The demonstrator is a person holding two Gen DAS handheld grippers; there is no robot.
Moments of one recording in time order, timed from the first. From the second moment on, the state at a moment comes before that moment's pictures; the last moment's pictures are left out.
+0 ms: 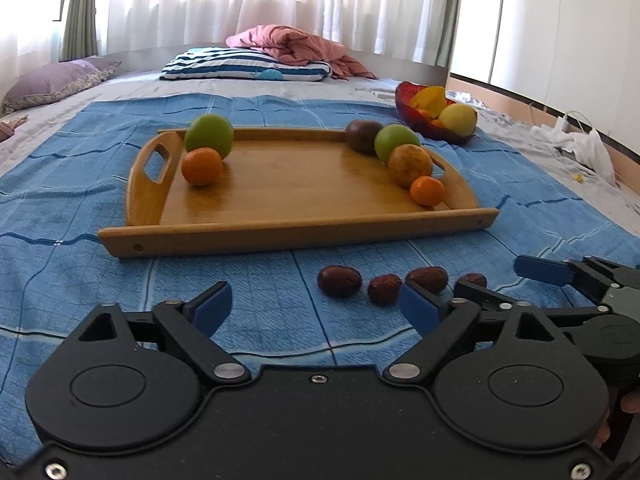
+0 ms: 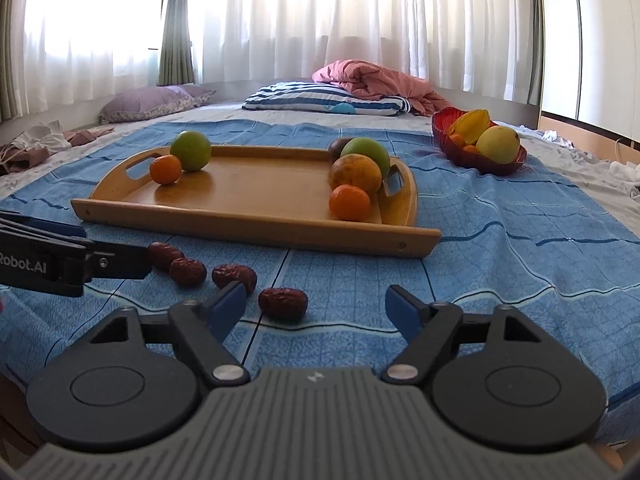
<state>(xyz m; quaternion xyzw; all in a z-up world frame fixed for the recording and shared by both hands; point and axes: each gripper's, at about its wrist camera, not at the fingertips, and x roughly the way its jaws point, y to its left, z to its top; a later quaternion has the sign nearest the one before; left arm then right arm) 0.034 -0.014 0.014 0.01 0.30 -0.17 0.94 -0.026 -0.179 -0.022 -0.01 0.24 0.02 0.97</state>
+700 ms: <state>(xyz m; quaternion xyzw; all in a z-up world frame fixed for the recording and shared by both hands) 0.054 -0.037 0.005 -0.01 0.32 -0.15 0.94 -0.024 -0.168 -0.026 0.01 0.24 0.02 0.97</state>
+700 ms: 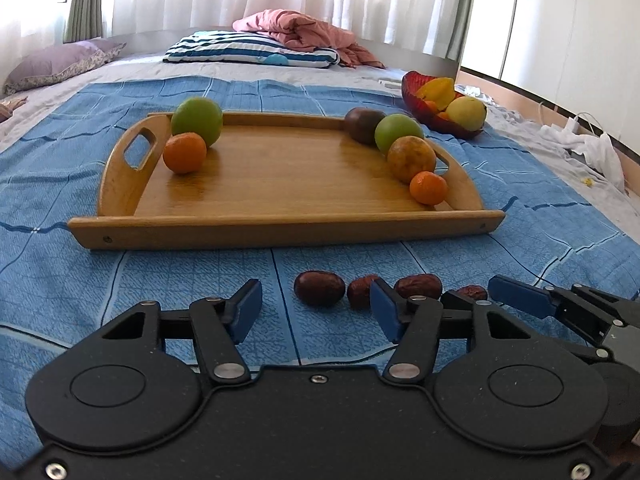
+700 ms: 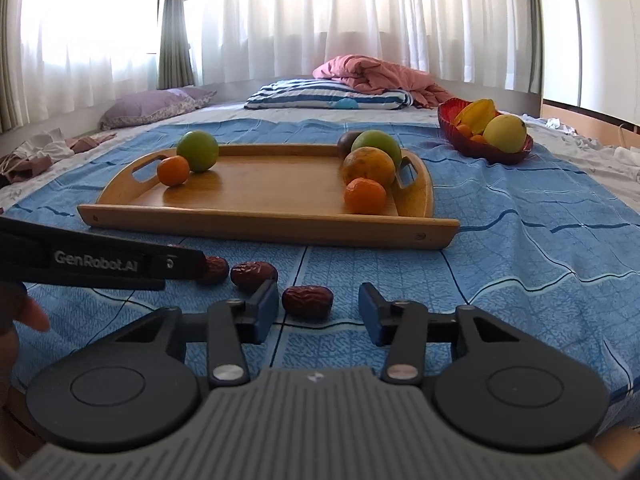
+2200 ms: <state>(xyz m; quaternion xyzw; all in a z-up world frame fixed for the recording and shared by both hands) 0.053 -0.032 0.014 -0.01 0.30 -0.11 0.95 -0.025 -0.149 -0.026 0.04 0.21 -0.04 0.98</state>
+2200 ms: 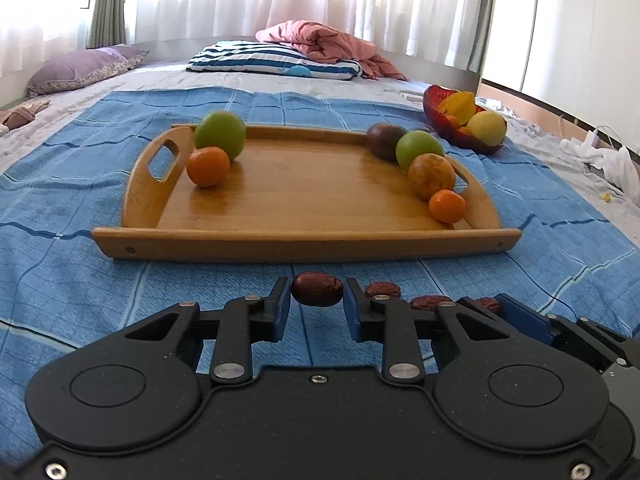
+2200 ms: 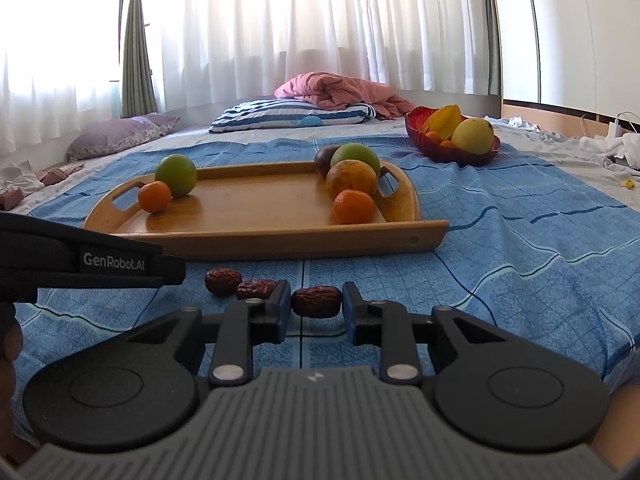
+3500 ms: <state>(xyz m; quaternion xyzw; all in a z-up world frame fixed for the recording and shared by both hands) 0.116 0.020 0.034 -0.02 0.29 -0.07 0.96 0.048 -0.150 0.005 0.05 0.20 -0.03 0.98</state>
